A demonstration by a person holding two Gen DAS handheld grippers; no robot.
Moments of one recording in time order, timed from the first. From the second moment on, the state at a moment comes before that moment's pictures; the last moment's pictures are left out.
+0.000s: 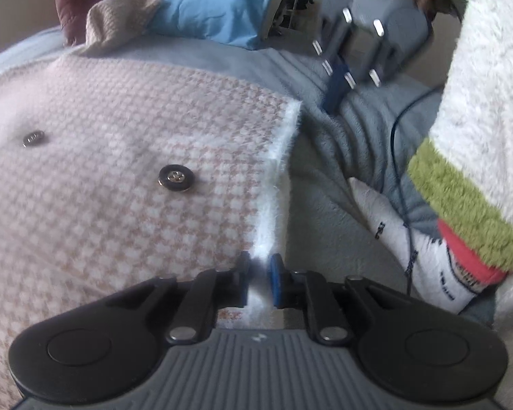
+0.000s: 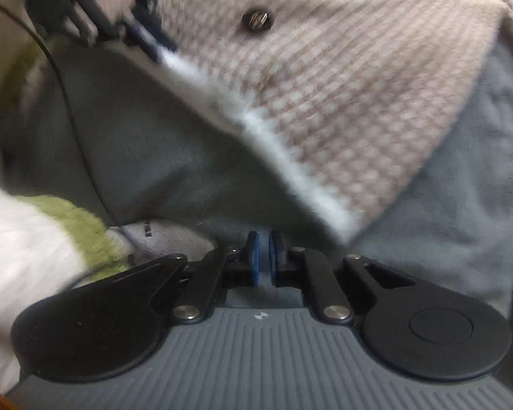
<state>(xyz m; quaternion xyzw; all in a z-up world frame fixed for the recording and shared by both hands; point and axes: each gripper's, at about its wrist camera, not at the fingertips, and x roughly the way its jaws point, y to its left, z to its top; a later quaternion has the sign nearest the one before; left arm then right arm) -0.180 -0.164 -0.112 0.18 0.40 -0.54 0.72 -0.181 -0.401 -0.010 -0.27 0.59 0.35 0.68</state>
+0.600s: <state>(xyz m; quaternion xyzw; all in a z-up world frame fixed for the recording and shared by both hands) -0.111 -0.095 -0.076 0.00 0.43 -0.45 0.78 -0.086 -0.427 -0.019 -0.06 0.59 0.35 0.72</state>
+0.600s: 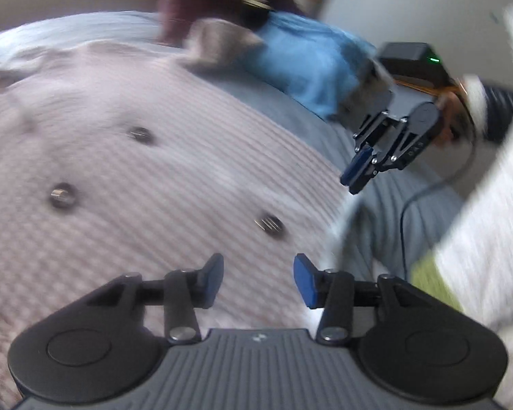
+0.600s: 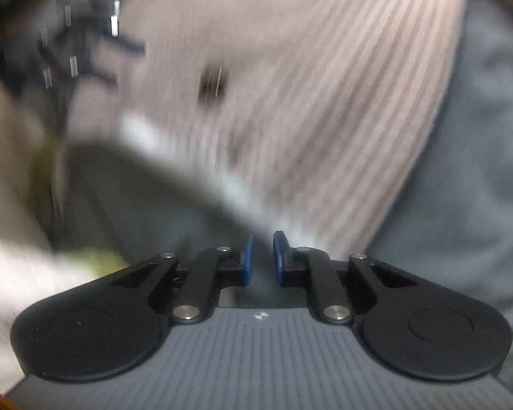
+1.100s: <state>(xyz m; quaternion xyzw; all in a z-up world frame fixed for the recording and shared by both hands) -0.100 -0.111 -0.109 0.01 0.45 -0.44 0.77 -0.032 -0.431 -0.024 0.01 0.51 0.23 0.83</state>
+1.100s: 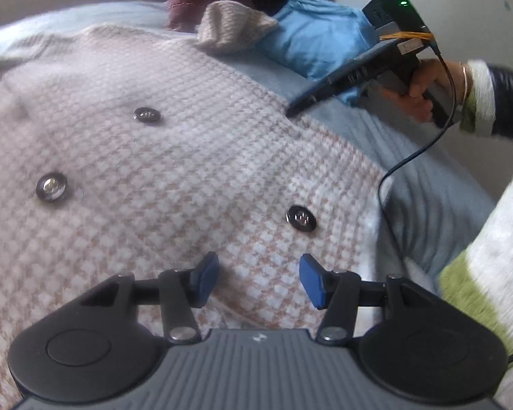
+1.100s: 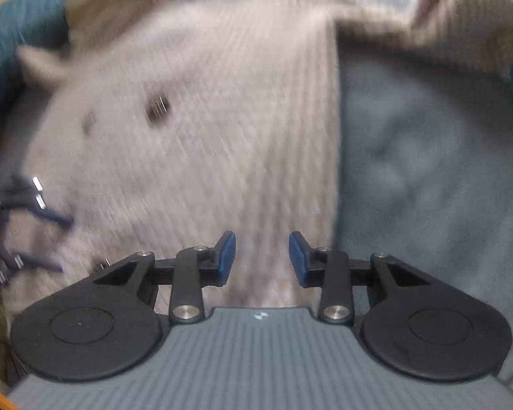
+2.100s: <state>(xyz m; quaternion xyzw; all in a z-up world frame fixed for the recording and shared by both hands) 0.084 0.127 -0.038 -0.01 0.27 0.16 0.95 0.010 -0.382 -0.099 0.21 0.44 0.36 0.79</state>
